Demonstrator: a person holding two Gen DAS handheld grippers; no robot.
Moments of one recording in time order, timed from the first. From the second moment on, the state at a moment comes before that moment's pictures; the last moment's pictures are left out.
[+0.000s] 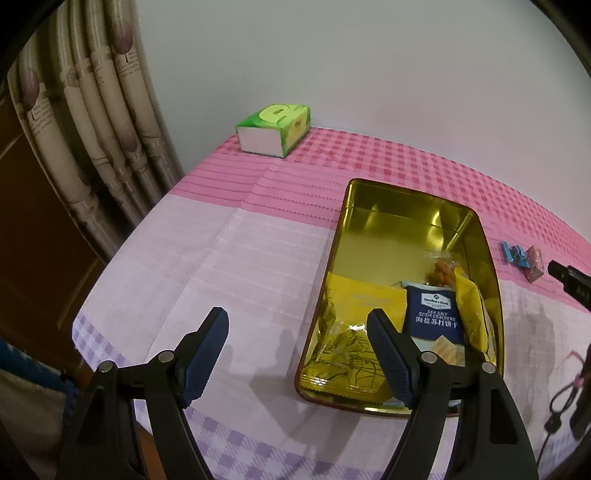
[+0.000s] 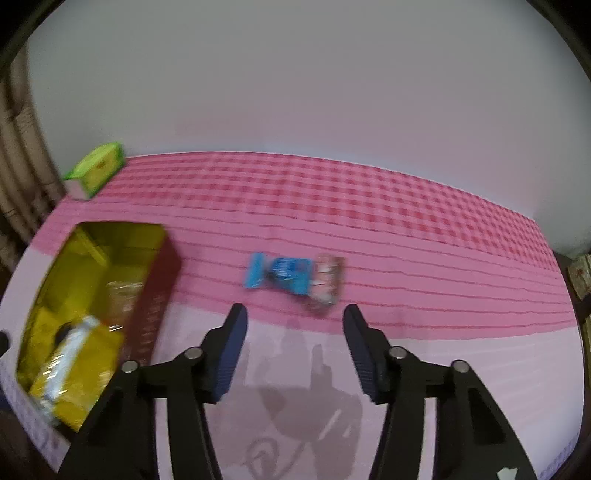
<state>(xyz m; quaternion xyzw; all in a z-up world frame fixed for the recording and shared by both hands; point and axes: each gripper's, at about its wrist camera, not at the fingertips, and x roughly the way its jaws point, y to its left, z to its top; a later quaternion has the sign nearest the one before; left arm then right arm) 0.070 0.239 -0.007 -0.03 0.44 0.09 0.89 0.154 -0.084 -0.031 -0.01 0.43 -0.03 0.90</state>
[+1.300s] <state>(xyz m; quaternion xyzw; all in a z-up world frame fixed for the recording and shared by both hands) 0.077 0.230 -0.025 0.02 0.45 0.13 0.88 0.197 -0.169 -0.092 0.00 0.43 -0.06 0.90</state>
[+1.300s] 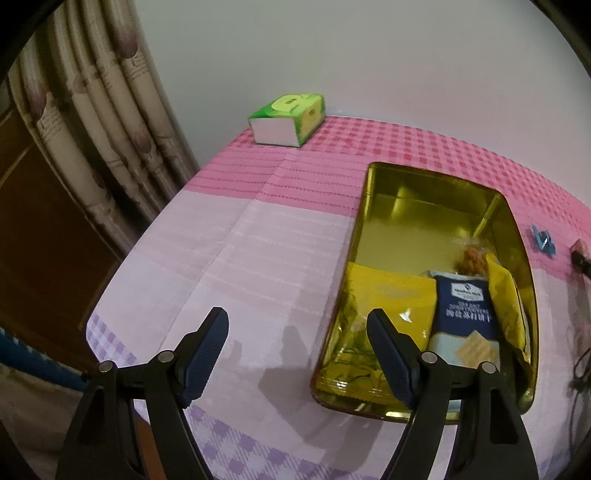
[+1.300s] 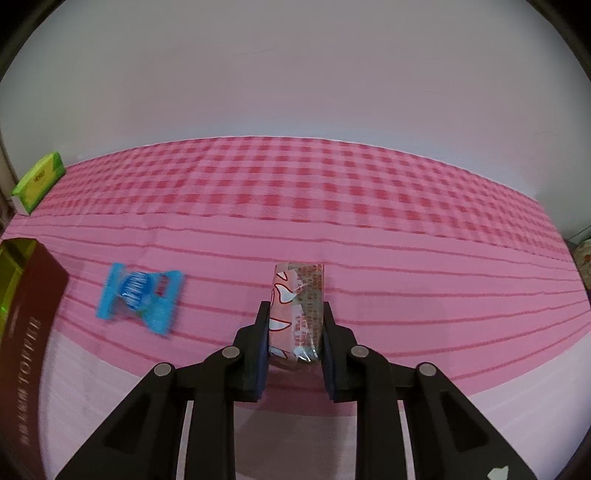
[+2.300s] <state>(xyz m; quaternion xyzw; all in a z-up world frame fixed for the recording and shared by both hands) 0.146 0.002 -0.017 0.12 0.44 -0.12 0.88 0.195 -0.210 -0.095 -0.03 0.43 -0.03 0.90</state>
